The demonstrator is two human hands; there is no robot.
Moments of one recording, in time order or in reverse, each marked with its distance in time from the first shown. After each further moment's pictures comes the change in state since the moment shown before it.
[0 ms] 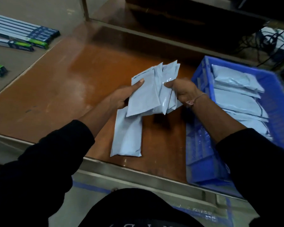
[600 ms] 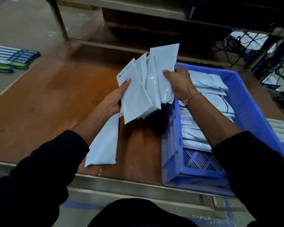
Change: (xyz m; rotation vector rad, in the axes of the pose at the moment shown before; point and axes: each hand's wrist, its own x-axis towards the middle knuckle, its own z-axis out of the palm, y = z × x) left_hand -0.018 0.020 0.099 -0.353 -0.057 0.088; right_hand -0.034 -0.031 -0.096 -0.009 0.206 -0.459
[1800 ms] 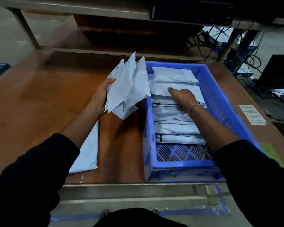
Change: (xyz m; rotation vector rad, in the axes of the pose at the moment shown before) left_hand 0.007 -0.008 0.051 0.067 -0.103 0.042; right_hand -0.031 0.045 -0.127 -0.553 0.129 0.373
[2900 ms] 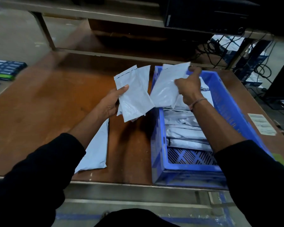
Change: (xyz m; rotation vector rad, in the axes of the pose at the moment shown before) left_hand 0.004 -0.006 -0.021 0.054 -0.017 0.021; right_hand -0.006 -0.059 0.015 0.481 0.244 -0.278
